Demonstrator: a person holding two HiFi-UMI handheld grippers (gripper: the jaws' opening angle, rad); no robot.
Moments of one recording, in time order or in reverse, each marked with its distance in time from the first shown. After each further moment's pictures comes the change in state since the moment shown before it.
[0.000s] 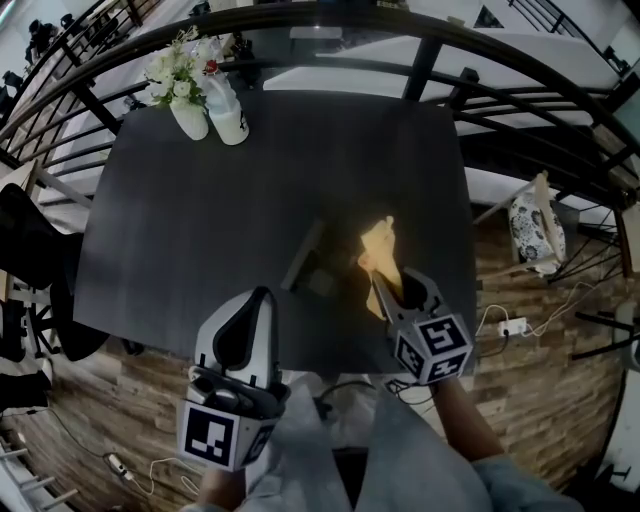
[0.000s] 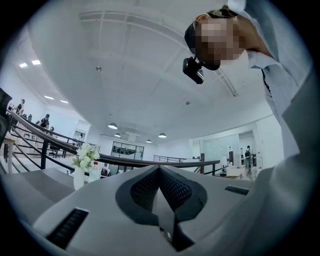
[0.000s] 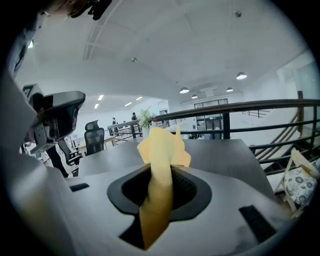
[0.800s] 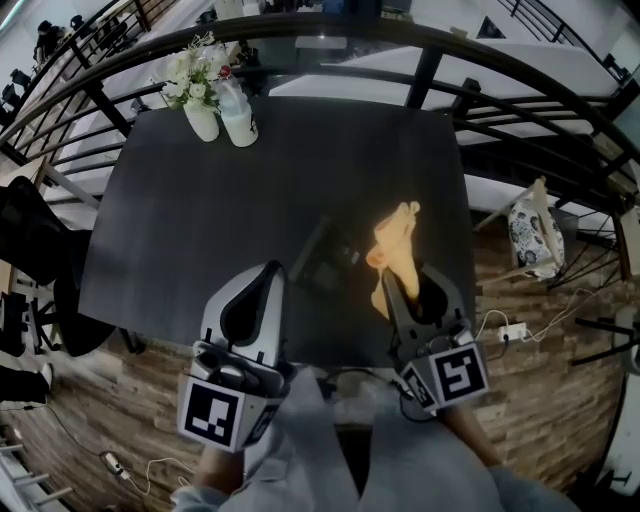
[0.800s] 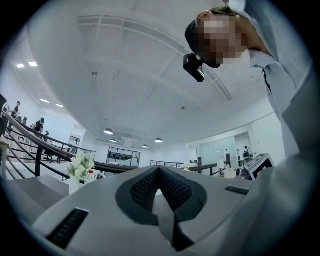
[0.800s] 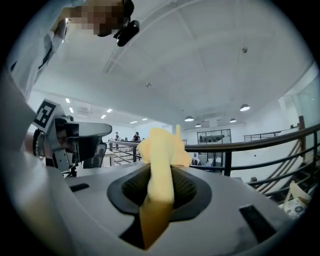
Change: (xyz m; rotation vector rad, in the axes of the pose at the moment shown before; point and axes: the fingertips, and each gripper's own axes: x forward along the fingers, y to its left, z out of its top) left arm 0.006 -0.007 0.030 0.028 -0.063 -0.039; right arm -0.063 0.045 0.101 -0.164 -0.307 -0.022
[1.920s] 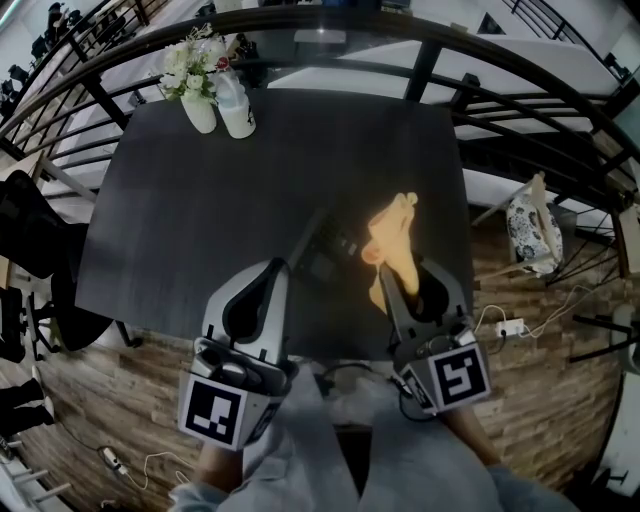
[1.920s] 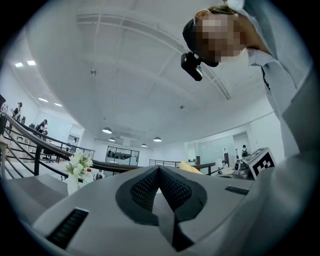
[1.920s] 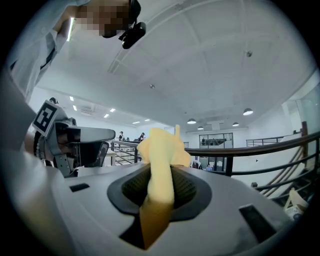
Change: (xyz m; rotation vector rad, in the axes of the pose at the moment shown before) left arm 0.002 -0.010 0.003 0.006 -0.022 -0.022; right arm -0.004 0.007 0.013 -0.036 -0.018 0.015
